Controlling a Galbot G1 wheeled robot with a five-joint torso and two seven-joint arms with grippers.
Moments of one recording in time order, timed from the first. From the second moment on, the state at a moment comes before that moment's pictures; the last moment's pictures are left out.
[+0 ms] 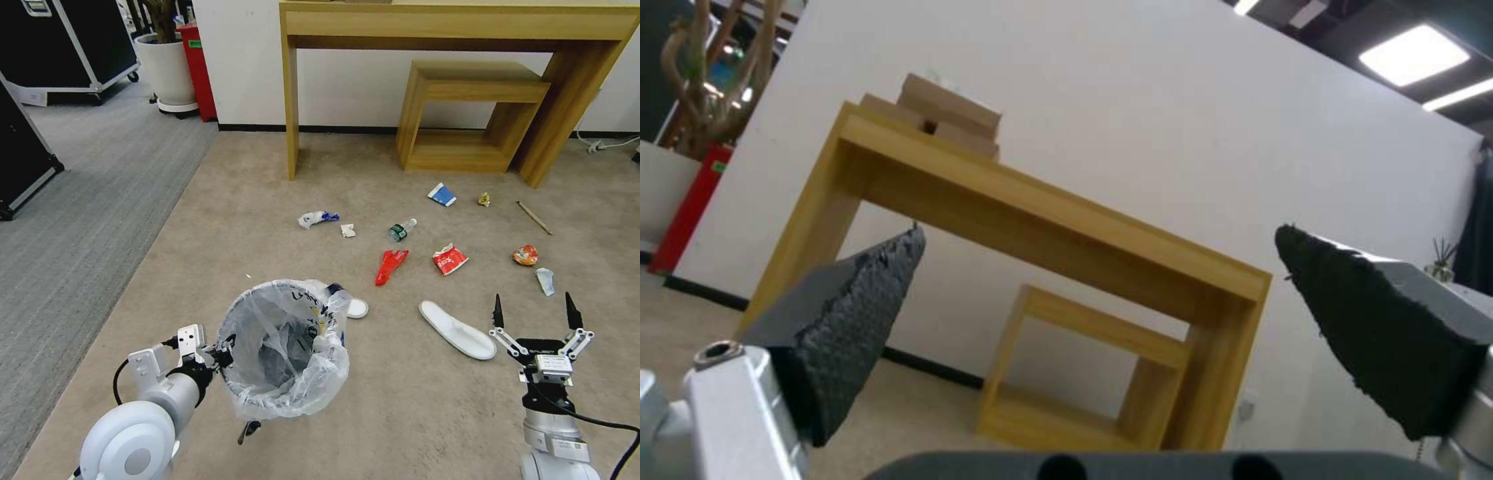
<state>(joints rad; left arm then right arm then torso) 1.48 -0.88 -0.38 -2.33 -1.20 0.43 -0.67 -1.53 1.48 0.87 1.84 -0.10 0.78 -0.01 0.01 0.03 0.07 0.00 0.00</state>
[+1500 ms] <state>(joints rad) 1.50 -0.78 -0.46 -2.34 -1.25 0.45 -0.75 -1.50 1.48 0.86 1.82 -0.09 0.78 -0.04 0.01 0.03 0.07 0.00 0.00</state>
